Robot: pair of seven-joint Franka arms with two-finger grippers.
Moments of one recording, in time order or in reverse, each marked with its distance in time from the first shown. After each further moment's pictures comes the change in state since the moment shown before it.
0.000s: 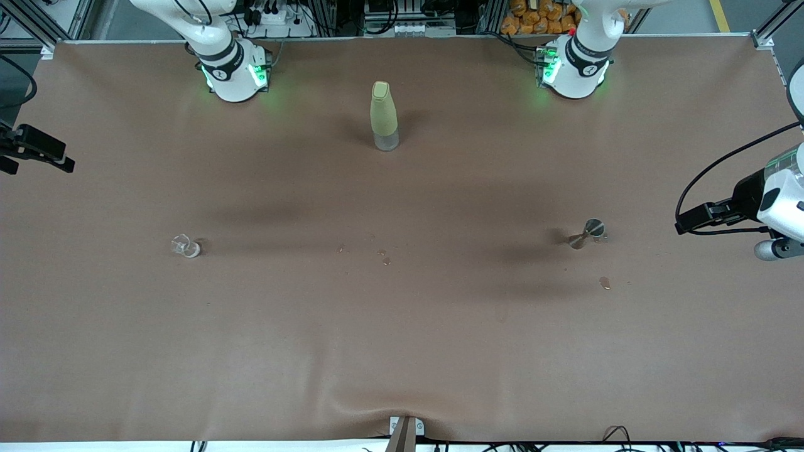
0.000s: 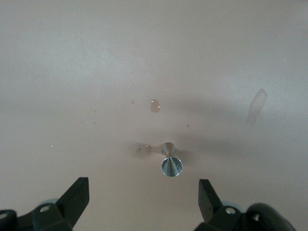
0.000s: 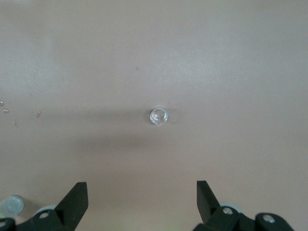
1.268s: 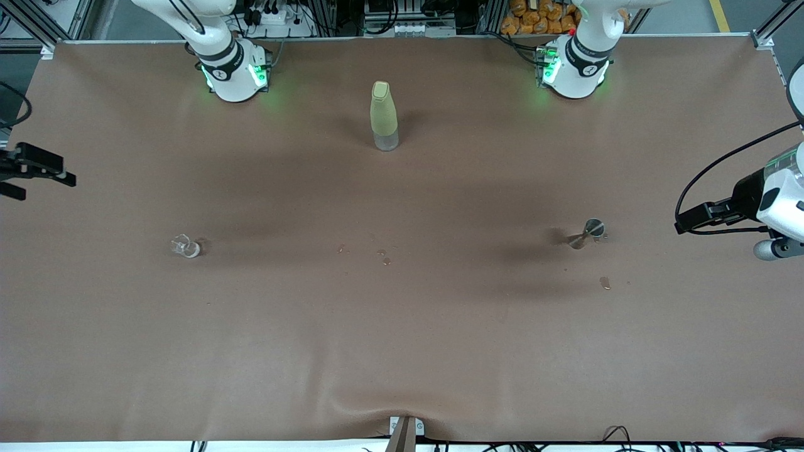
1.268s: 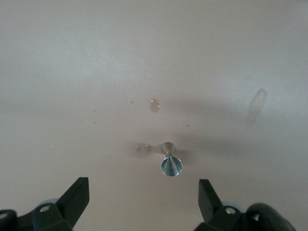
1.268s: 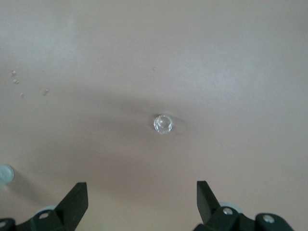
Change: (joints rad) left arm 0.000 0.000 -0.001 0.000 0.000 -0.001 0.000; right arm -0.102 0.086 -0.013 -0.007 0.122 0.049 -0.388
